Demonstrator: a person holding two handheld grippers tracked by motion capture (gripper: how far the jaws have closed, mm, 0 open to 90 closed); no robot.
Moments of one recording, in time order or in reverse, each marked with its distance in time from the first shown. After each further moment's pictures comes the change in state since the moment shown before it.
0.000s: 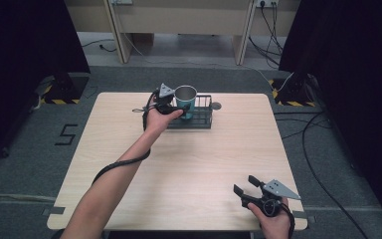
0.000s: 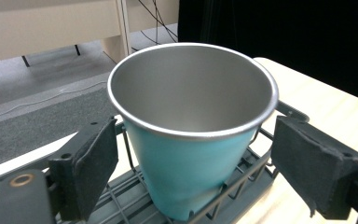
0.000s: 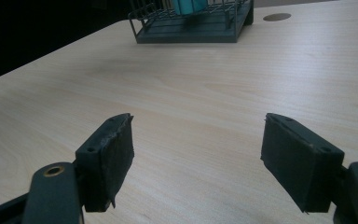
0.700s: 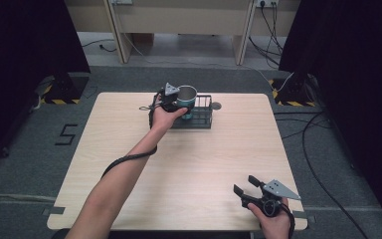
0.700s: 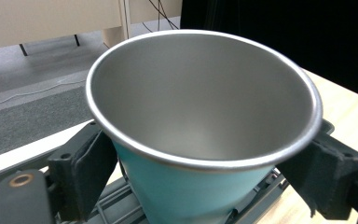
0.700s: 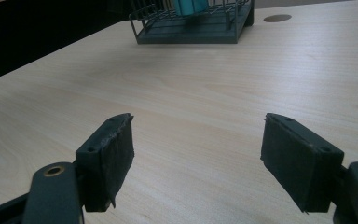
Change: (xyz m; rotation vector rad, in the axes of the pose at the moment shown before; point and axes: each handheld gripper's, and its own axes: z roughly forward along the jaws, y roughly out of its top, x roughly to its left) left arm 0.000 -0.001 0.028 0.024 0.013 -0.037; right arm 0.001 0.000 0.000 -0.003 0.002 0.001
